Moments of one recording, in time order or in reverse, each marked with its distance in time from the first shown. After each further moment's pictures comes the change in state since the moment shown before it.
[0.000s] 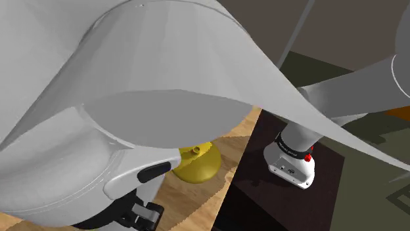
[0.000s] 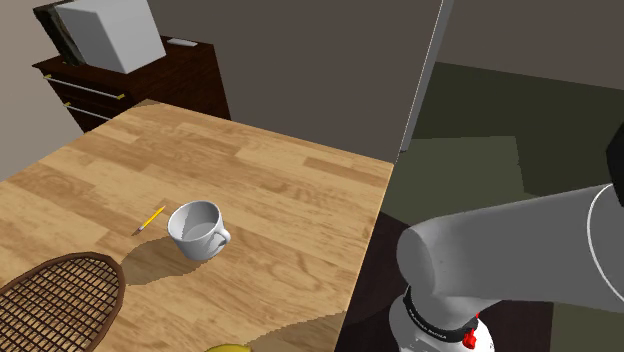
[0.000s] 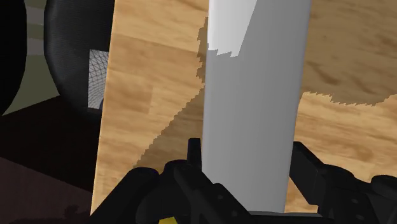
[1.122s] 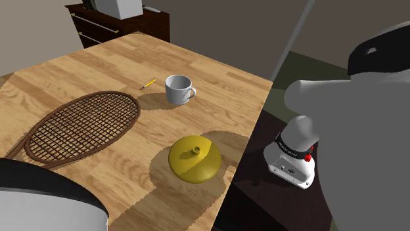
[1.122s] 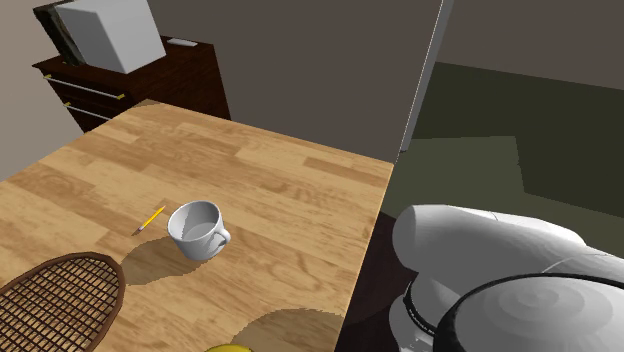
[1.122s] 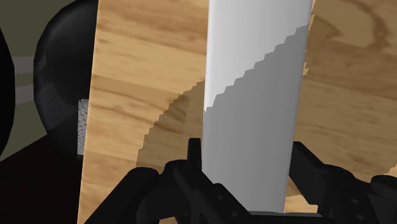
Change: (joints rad) arm -0.406 -0.311 0.309 0.540 0.177 -0.148 0.119
